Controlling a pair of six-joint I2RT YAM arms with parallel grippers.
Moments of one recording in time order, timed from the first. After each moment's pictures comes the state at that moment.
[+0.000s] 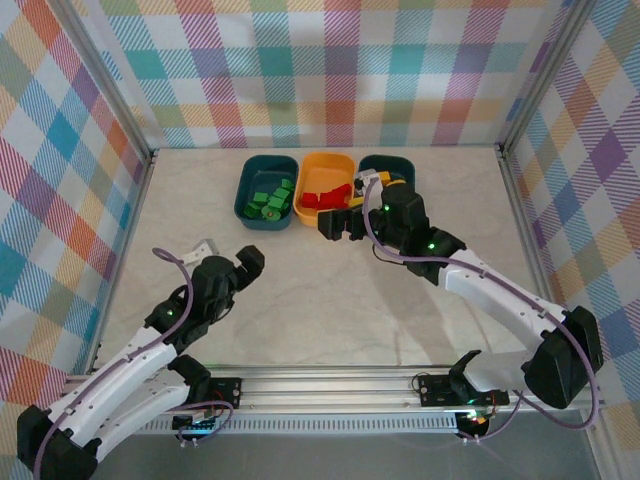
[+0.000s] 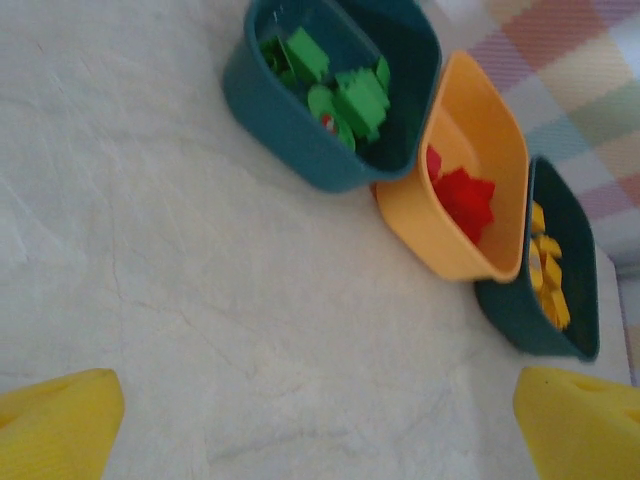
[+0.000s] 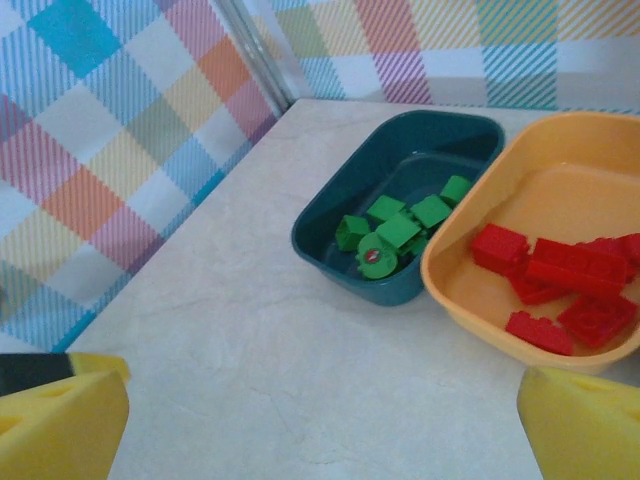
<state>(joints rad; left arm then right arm) -0.60 0.73 0.56 -0.42 -0.39 -1.06 0.68 1.28 1.05 -0.11 -0.13 0.36</state>
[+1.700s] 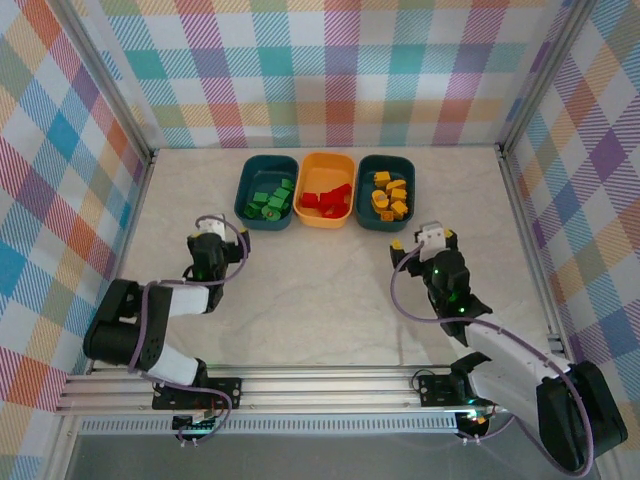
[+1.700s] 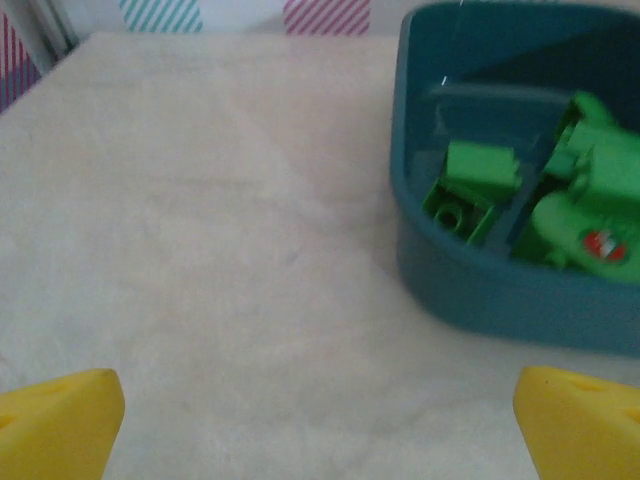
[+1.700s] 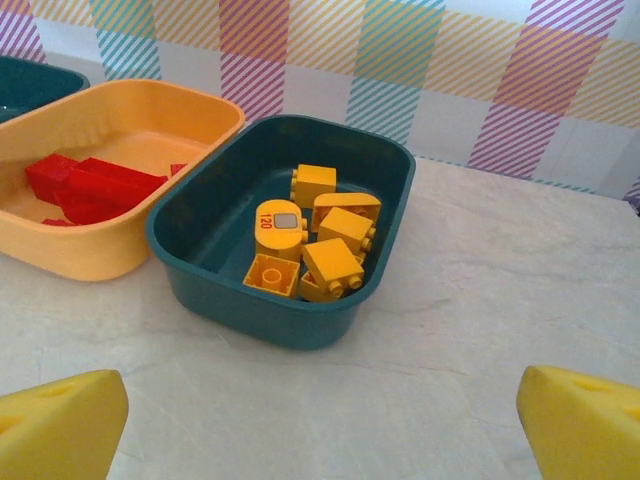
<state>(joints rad) -0.16 1.53 0.38 0.73 -0.27 -0.10 0.42 0.94 0.29 0.41 0.25 -0.08</state>
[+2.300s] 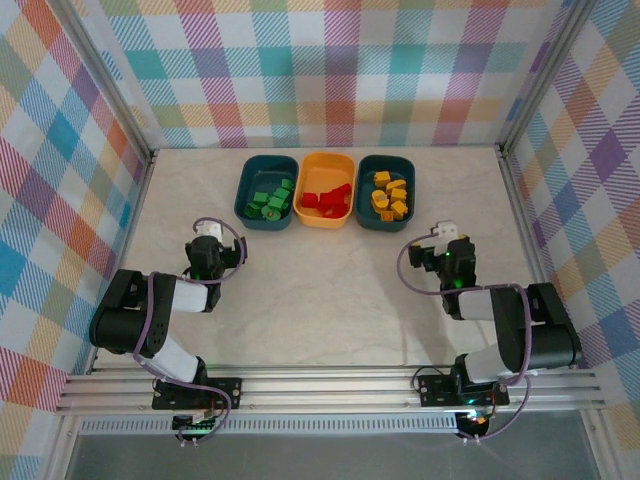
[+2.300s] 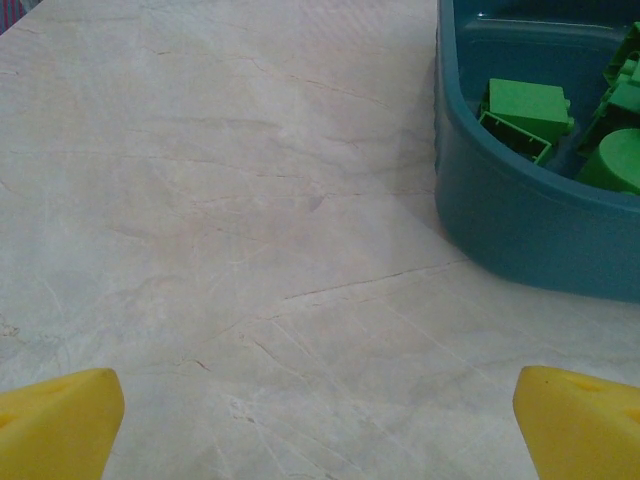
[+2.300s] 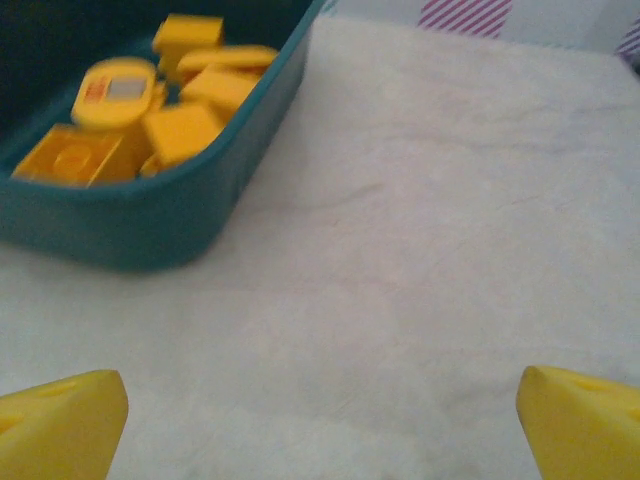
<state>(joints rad) -0.11 1.57 0.39 0.72 -0.22 -0.10 0.09 1.47 0.29 0.79 0.03 -0.08</state>
